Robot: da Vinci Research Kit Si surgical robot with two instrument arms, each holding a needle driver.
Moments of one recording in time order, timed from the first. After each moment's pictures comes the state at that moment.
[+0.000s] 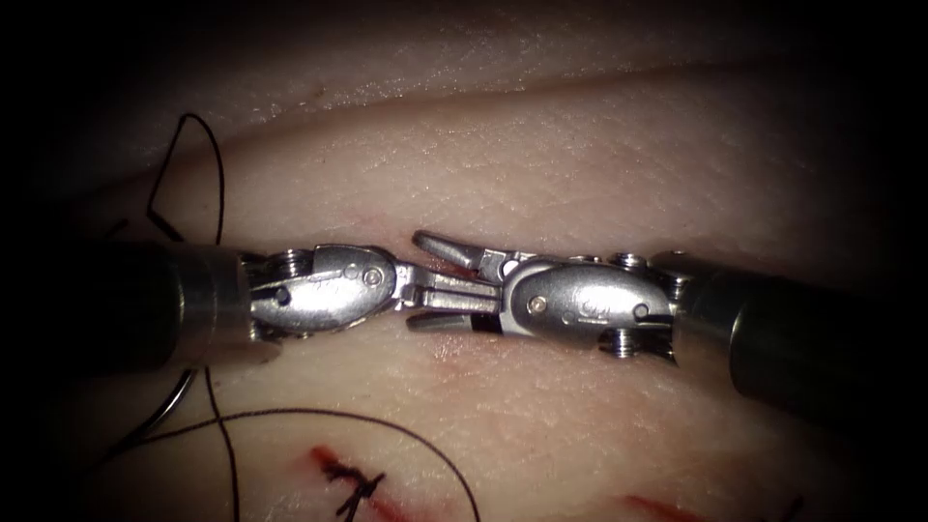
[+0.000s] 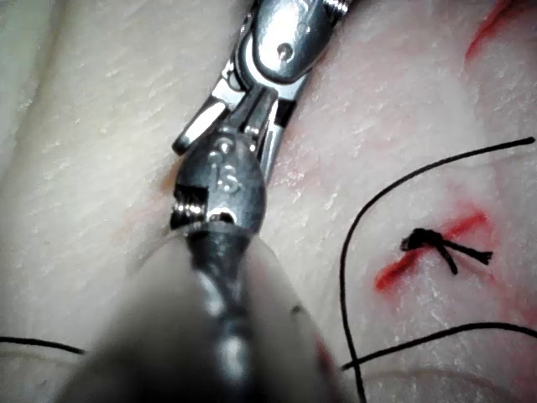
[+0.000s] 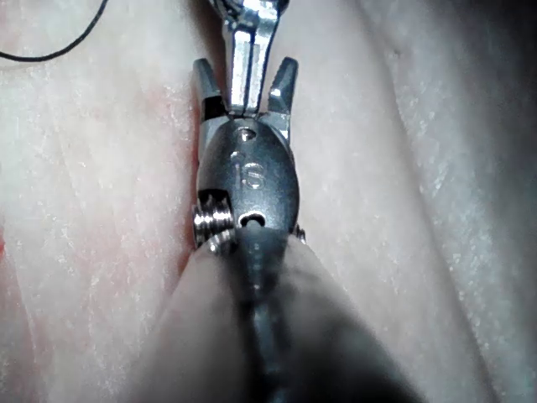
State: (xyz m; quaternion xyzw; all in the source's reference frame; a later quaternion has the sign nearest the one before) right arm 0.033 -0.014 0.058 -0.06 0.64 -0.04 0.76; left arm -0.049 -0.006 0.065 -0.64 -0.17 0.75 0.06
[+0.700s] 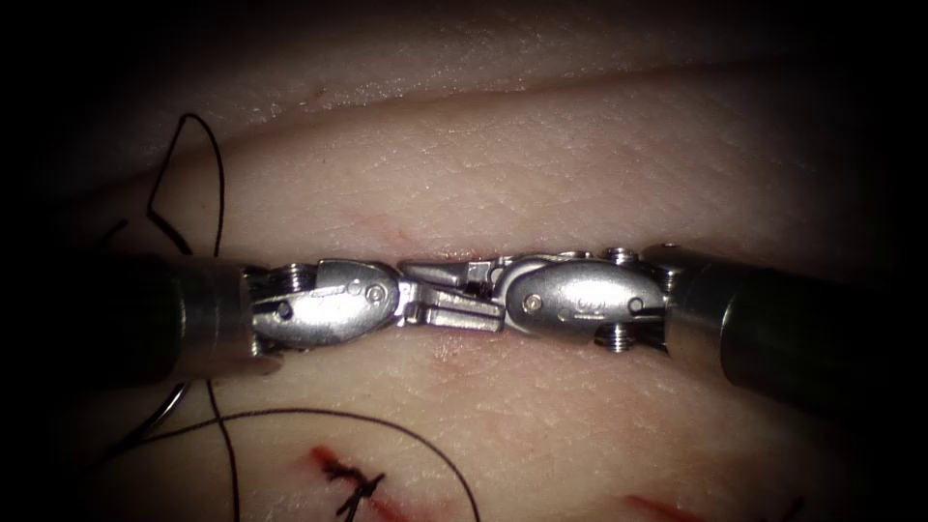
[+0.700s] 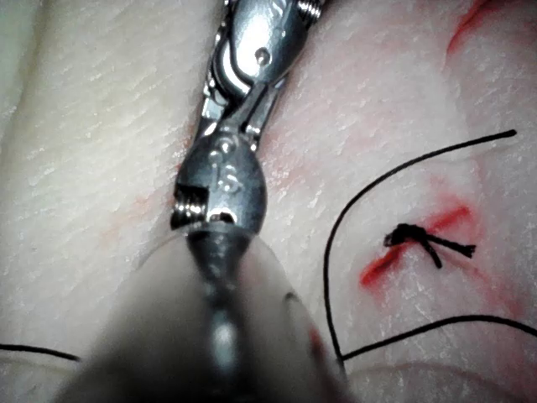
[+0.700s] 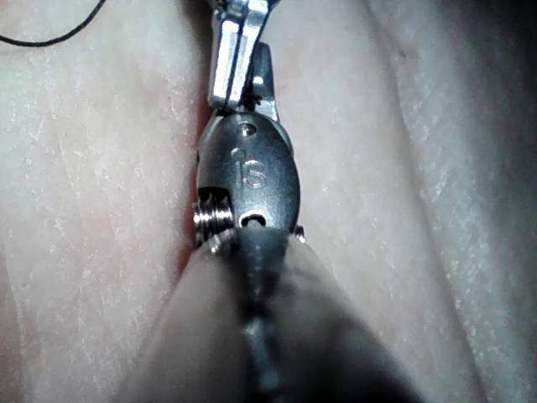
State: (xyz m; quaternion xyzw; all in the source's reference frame) right arm 0.033 -0.015 0.058 -0.04 0.65 -0.06 0.76; left arm -0.049 -0.006 0.065 -0.64 -0.17 0.75 0.06
